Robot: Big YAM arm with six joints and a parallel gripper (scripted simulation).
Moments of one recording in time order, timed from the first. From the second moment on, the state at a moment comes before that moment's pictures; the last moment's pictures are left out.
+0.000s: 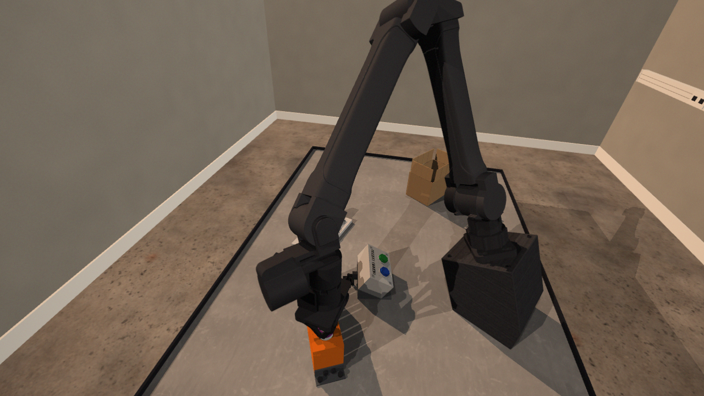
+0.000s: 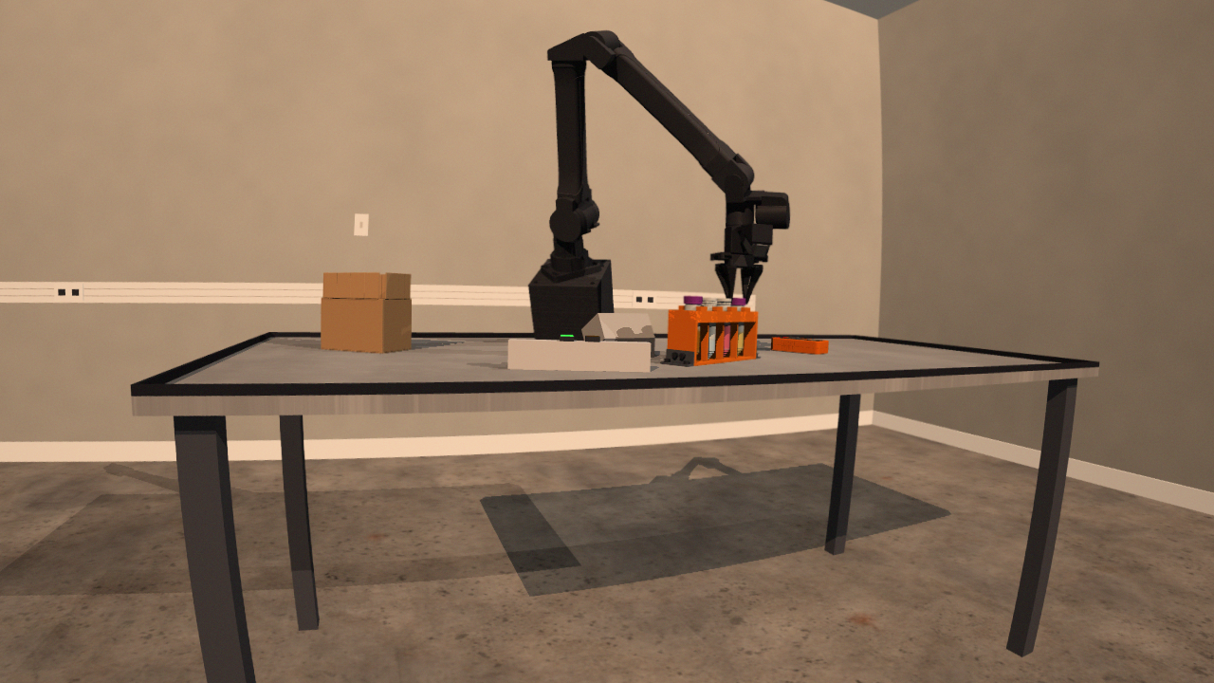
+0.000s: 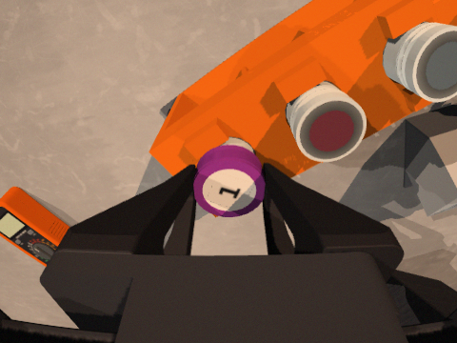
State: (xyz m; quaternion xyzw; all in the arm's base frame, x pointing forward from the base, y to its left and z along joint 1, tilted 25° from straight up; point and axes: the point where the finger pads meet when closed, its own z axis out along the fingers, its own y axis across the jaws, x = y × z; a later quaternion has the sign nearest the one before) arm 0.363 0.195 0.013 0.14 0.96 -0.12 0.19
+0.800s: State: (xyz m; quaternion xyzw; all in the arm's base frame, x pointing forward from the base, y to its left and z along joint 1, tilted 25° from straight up) arm 0.363 0.197 0.013 0.18 0.96 -0.10 0.19
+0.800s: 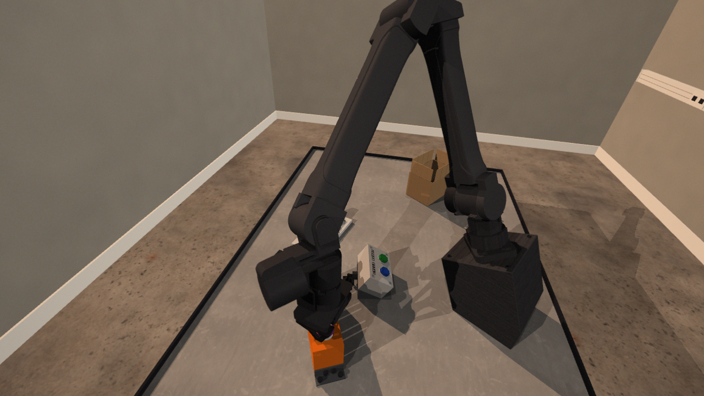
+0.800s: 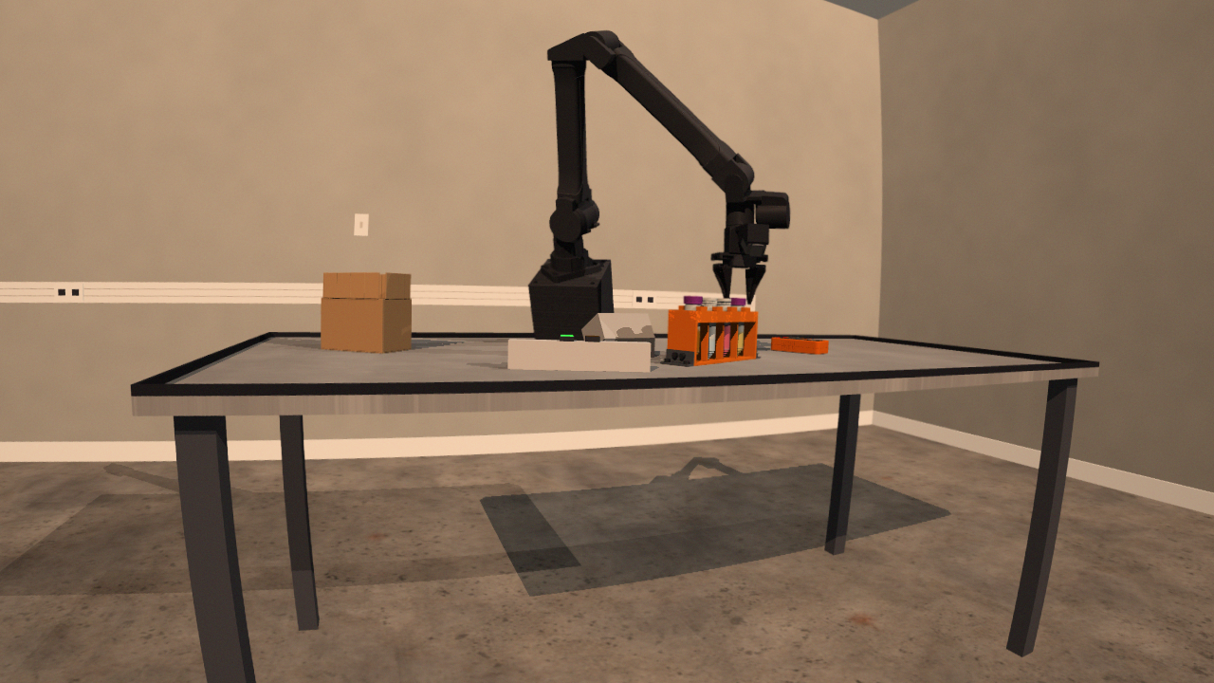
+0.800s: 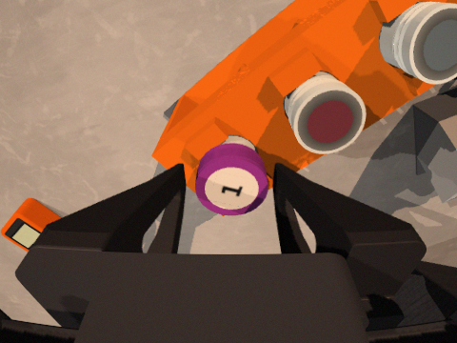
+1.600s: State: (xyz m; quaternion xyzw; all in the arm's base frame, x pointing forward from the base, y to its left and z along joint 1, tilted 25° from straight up) arm 0.345 0.197 0.052 0.19 0.96 -0.11 0.19
